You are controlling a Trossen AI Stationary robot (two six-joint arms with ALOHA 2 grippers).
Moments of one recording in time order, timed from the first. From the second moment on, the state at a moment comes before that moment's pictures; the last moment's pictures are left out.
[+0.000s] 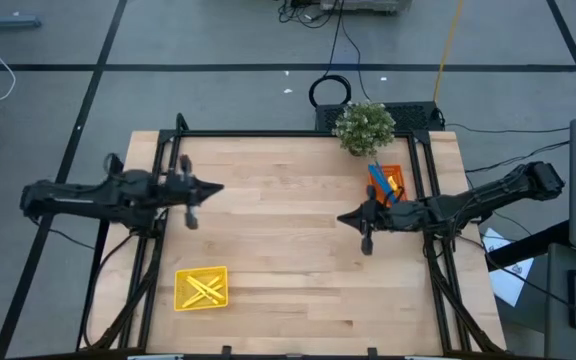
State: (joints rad) left arm -0.03 0.52 0.48 0.01 -0.20 0.13; right arm 0.23 0.96 0.44 0.15 0.36 0.18
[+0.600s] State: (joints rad) left arm -0.03 0.12 0.04 -0.03 -0.12 -0.06; right arm 0.33 0.82 0.44 0.12 0.34 0.12
